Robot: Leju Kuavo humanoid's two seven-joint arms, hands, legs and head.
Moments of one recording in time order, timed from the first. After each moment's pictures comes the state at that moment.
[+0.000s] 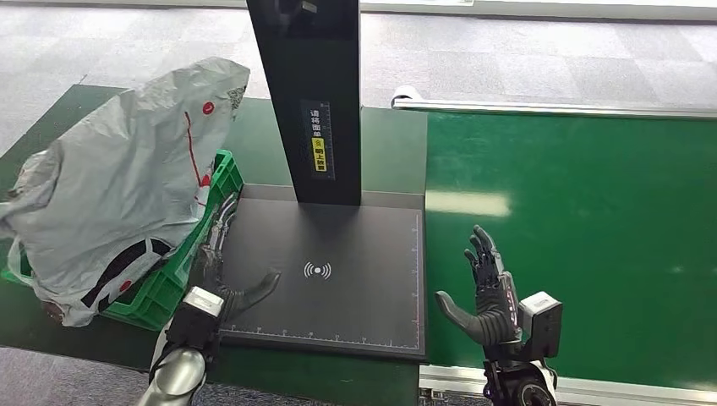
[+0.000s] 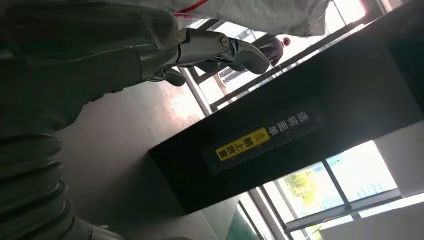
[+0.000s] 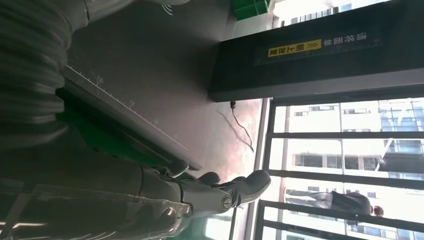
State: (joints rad) left arm -0.08 -0.02 -0.19 -1.45 -0.32 0.16 -0.51; right arm 0.02 0.11 0.04 -1.39 0.03 0.12 -0.39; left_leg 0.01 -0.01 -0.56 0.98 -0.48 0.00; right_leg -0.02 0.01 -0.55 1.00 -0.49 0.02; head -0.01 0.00
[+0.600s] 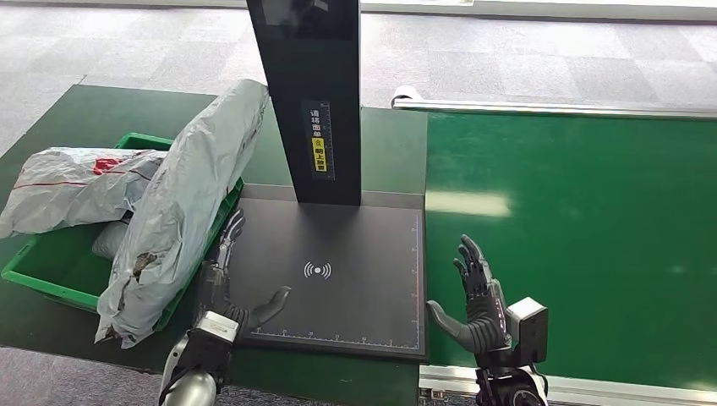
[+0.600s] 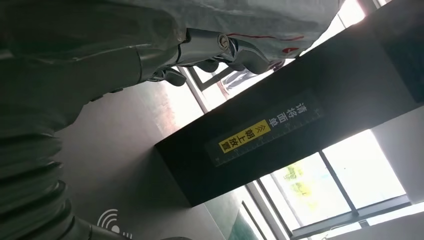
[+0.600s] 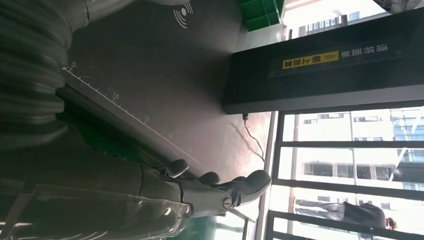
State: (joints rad) left arm -0.01 -0.05 -0.23 -1.49 -0.40 0.23 -0.50; right arm 0.03 0.10 0.07 -1.36 0.03 0.12 -0.40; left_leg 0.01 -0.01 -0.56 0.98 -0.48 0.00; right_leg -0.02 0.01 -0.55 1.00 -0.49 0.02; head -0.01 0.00
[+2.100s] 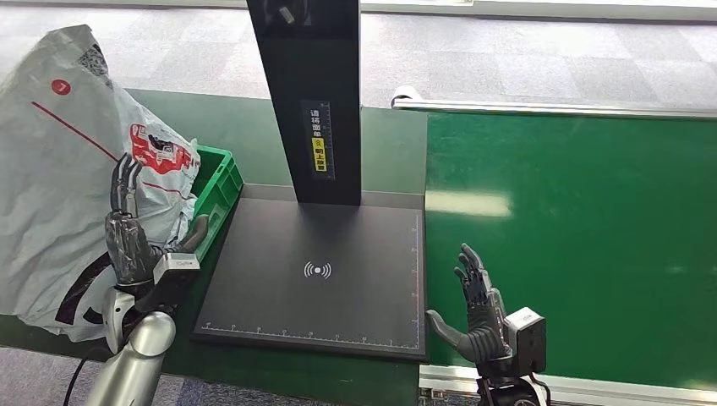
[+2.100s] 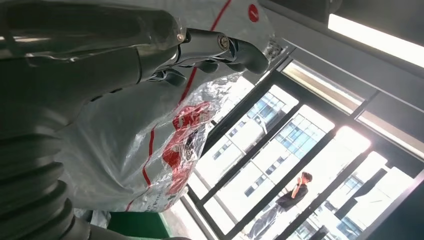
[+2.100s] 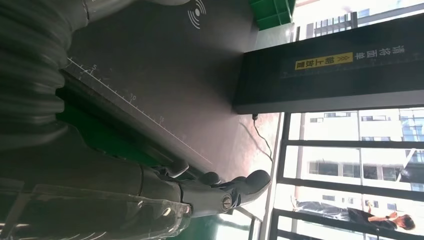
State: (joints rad) left arm -0.23 0.05 0.02 -1.38 -0.65 0.56 -0.48; right arm 0.07 0.10 0.07 -1.36 0.06 0.12 -0.42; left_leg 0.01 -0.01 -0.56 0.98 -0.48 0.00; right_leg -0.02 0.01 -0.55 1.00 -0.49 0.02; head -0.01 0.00
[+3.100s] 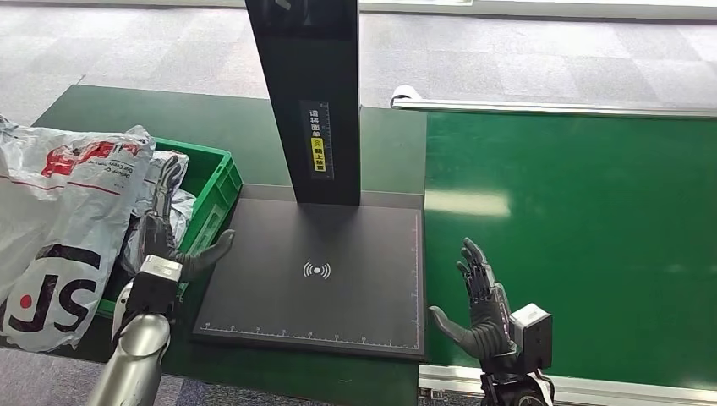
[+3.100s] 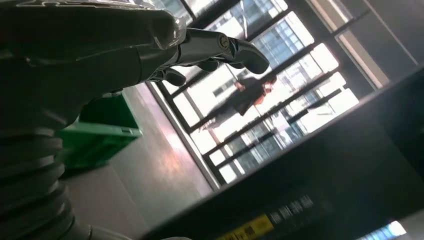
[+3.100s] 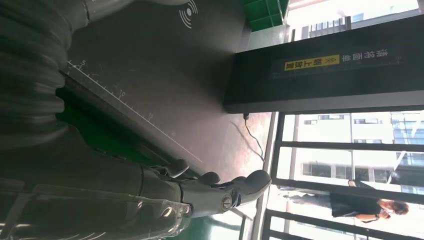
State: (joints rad) left arm -0.19 0.02 -0.03 -1.43 -0.35 0.11 -0.57; right arm 0.05 0.10 0.06 -1.39 0.06 0.14 -0.40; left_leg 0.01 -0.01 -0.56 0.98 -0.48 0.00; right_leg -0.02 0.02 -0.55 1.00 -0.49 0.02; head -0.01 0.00
